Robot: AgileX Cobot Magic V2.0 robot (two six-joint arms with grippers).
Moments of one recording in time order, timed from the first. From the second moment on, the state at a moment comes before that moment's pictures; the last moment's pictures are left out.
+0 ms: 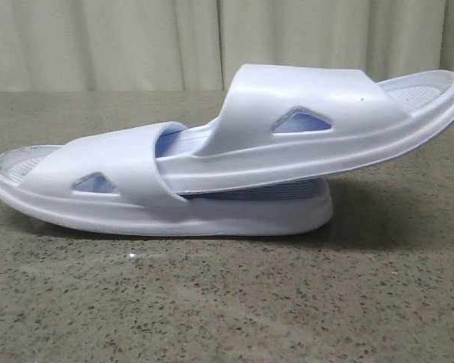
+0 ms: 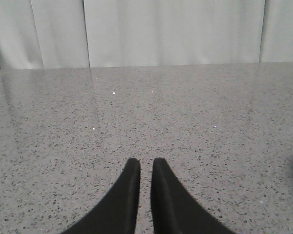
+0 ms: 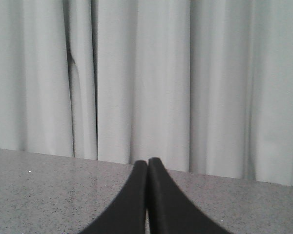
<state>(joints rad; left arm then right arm) -0.06 0.00 0.00 -0.05 0.14 0.08 0.26 0.23 -0.23 0.53 -0.19 -0.63</state>
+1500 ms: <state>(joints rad) -0.06 0.00 0.00 -0.04 0.11 0.08 0.26 0.23 -0.19 0.50 -0.16 -0.56</state>
